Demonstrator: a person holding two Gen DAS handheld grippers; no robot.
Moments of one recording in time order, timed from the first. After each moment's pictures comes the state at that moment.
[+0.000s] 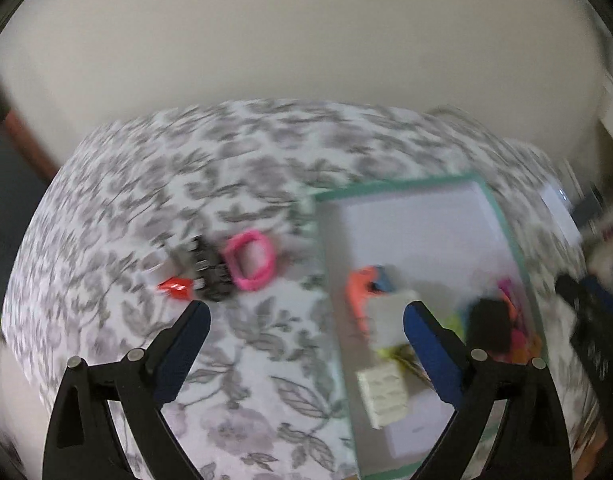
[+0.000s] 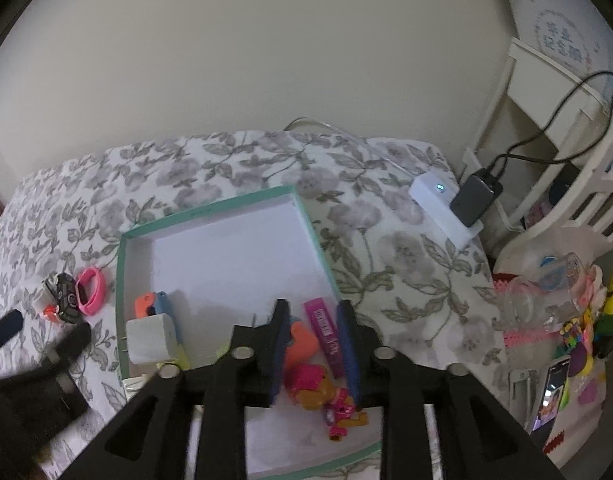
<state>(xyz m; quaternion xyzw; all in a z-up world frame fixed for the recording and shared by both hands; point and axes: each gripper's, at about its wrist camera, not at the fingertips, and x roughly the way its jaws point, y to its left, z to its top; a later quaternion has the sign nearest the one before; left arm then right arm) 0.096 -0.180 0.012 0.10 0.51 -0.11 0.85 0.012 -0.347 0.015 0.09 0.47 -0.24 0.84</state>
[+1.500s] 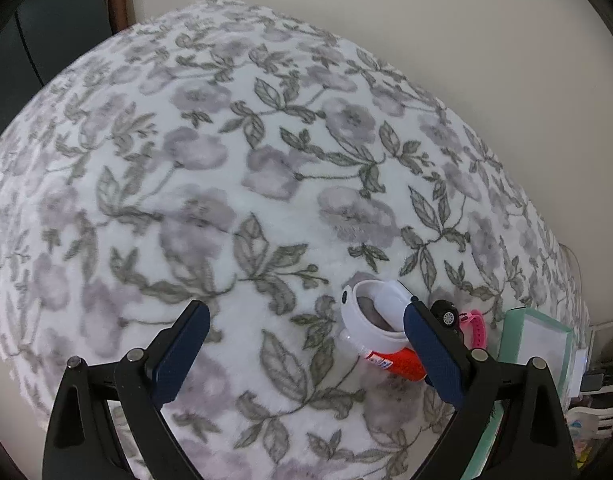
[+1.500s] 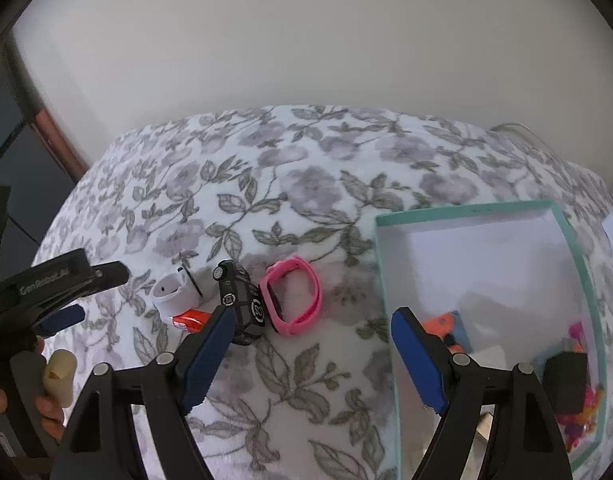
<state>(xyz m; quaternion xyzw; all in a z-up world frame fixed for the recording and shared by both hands) 0.217 0.046 -0.050 -0.13 0.57 0.00 0.81 0.129 -0.169 -0.039 0.10 0.47 -0.06 0.87</state>
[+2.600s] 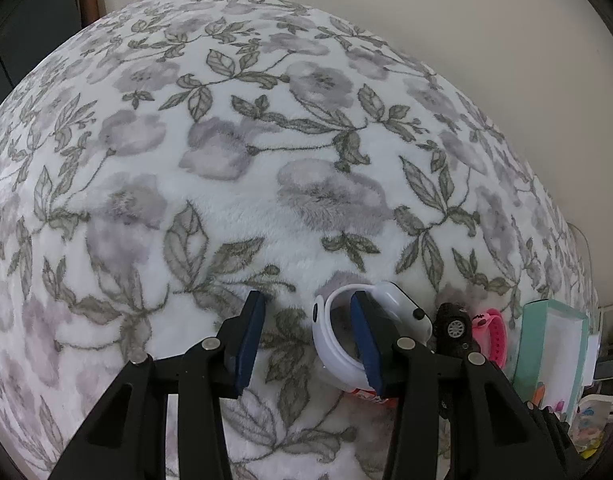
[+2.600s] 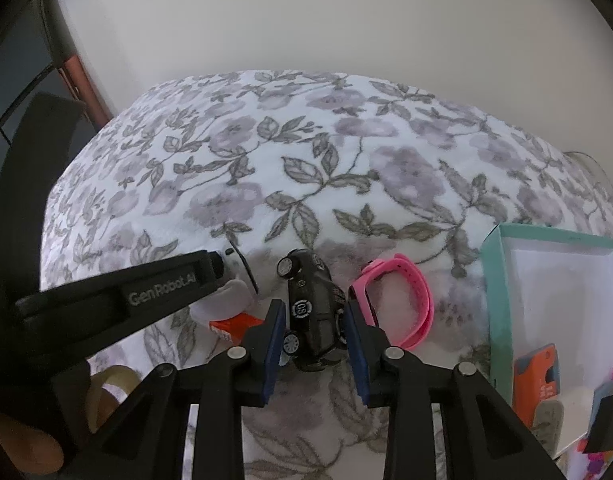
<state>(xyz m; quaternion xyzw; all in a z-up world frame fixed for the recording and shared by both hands) 0.242 0.017 -0.097 -0.10 0.58 -0.03 0.81 0.170 -0.109 -0.077 0.05 0.50 0.00 0.87</state>
